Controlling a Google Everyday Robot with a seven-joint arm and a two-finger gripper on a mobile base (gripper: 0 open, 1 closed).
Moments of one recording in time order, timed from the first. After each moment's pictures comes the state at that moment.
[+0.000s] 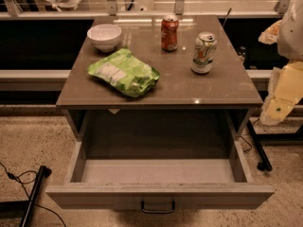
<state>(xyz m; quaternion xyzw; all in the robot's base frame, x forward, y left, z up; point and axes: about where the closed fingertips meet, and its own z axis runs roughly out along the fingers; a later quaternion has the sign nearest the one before) 0.438 -0.217 0.977 -0.60 0.78 -0.03 0.16</state>
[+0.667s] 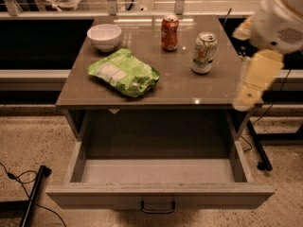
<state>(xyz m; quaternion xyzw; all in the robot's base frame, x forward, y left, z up) 0.469 -0.181 0.973 -0.62 0.77 0.01 0.17</state>
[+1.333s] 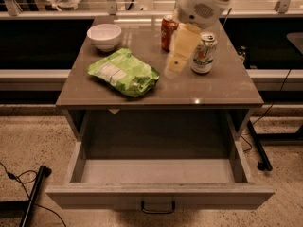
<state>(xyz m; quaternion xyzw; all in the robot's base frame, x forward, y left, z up) 0.556 -0.059 0.977 -0.64 0.73 0.07 0.22</state>
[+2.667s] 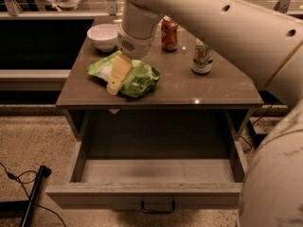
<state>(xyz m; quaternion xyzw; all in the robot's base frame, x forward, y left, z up) 0.611 0.058 0.868 -0.53 0.83 0.06 0.14</state>
